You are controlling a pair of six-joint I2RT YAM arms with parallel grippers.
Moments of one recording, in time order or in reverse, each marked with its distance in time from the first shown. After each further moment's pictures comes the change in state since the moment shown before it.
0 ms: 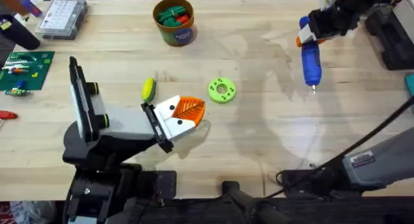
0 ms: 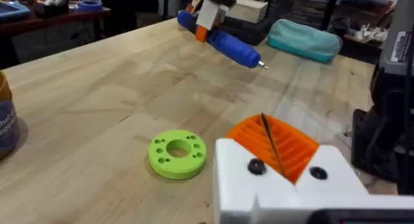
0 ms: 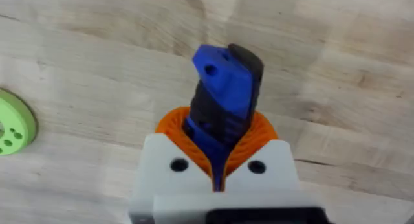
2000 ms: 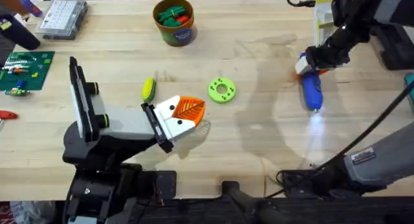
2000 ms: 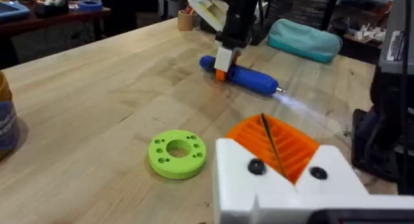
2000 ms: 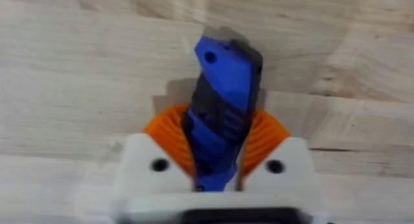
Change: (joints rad) left arm 0.000 0.000 0.000 0.000 0.000 0.000; right arm -0.085 0.050 -0.287 0.166 0.077 0.003
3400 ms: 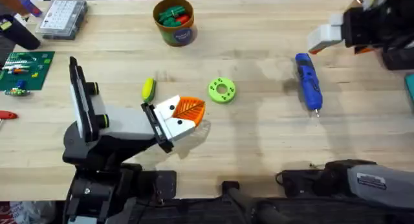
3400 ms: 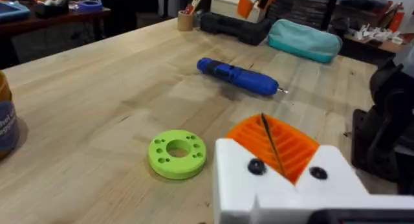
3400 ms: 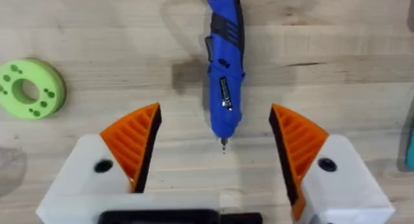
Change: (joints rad) left arm 0.000 0.000 0.000 0.000 0.000 0.000; right arm 0.159 -0.489 0.152 -0.368 0.064 0.292
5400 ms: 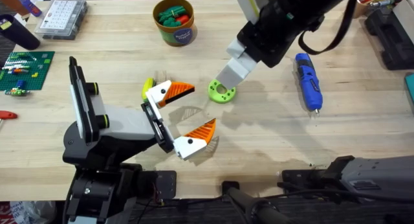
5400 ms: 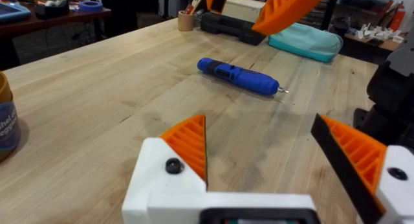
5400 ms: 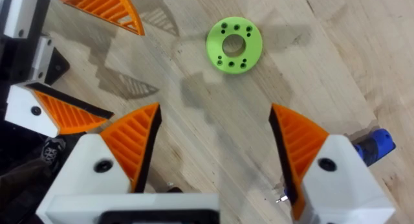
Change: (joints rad) left arm 0.000 0.000 0.000 0.001 -0.001 0.006; right arm 0.671 0.210 0.356 -0.156 -0.186 -0.226
